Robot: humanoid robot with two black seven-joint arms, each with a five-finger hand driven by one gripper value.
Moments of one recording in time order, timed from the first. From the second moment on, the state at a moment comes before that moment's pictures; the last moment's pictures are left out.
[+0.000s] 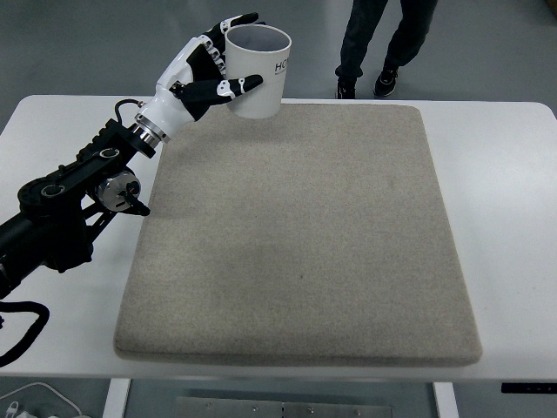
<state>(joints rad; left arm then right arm) -0.86 0.22 -0.68 -0.73 0.52 -0.38 -0.61 0.01 0.00 -0.06 0.15 -0.01 -0.01 -0.12</state>
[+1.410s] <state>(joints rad) -0.71 0.15 -0.67 -0.68 0.69 -0.05 -0.61 0.01 0.00 -0.06 0.15 -0.01 -0.01 -0.12</state>
